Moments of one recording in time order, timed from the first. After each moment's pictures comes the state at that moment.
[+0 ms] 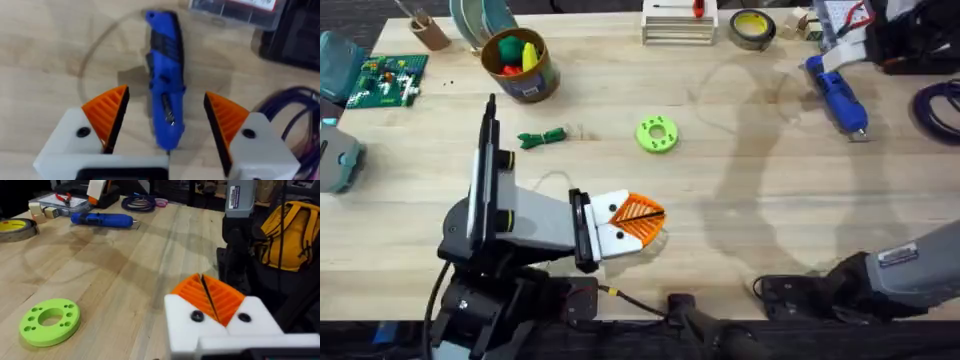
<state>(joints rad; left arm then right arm) -0.24 0.01 0.01 -0.11 1.12 -0.01 -0.30 1.82 1.53 -0.87 -0.05 -0.47</state>
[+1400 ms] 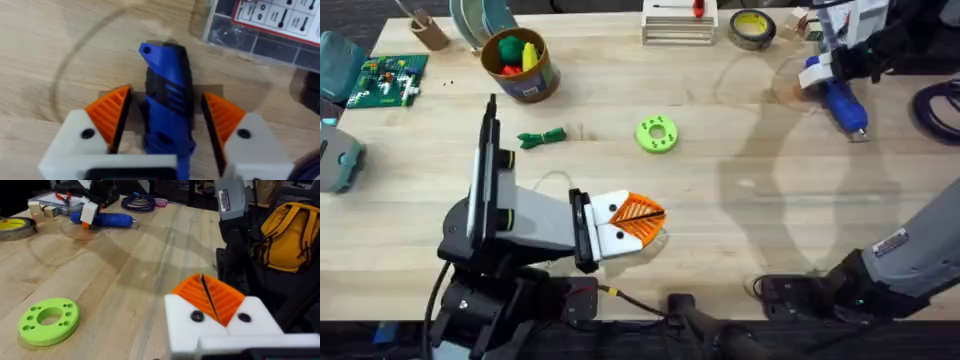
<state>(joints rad) -0.24 0.01 0.01 -0.11 1.12 -0.02 -0.31 2.08 1.53 -0.66 -0.11 -0.50</state>
